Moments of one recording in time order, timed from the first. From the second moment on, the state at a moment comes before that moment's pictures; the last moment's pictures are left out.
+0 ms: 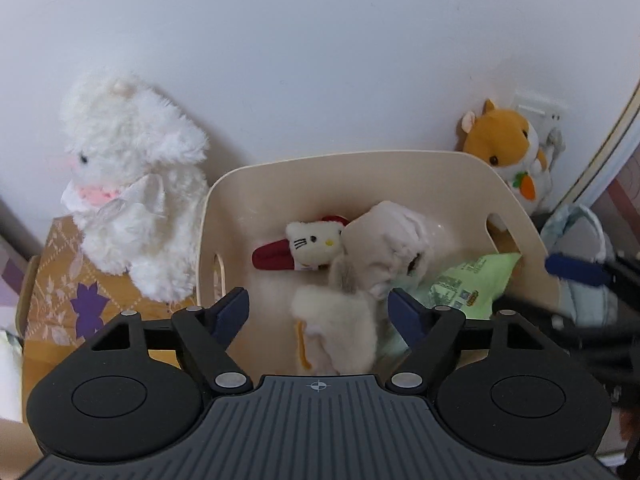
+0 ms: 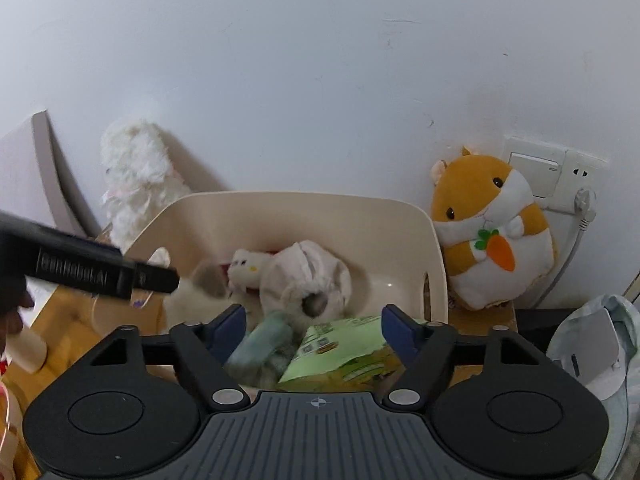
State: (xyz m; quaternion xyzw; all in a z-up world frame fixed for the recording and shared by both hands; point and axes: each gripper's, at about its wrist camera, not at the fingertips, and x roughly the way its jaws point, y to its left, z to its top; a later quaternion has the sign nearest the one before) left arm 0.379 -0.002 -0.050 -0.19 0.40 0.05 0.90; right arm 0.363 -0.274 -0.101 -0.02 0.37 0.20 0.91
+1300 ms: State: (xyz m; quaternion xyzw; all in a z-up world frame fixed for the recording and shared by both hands) left arm 0.230 -0.003 -0.162 -0.13 0.50 0.02 0.85; right arm 0.206 -0.301 -0.161 -0.15 0.41 0.22 0.87
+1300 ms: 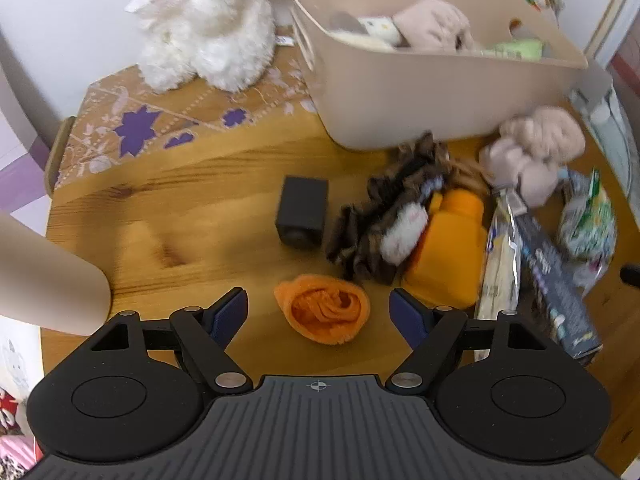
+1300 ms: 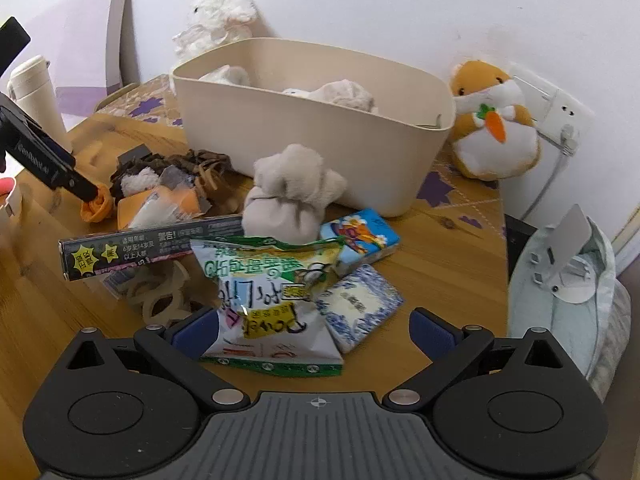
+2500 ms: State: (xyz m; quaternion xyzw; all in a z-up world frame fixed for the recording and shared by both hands) left arm 0.227 -0.024 -0.189 -0.17 0.53 0.01 0.83; right arm 0.208 -0.288 -0.176 -0.13 0.42 0.24 0.86
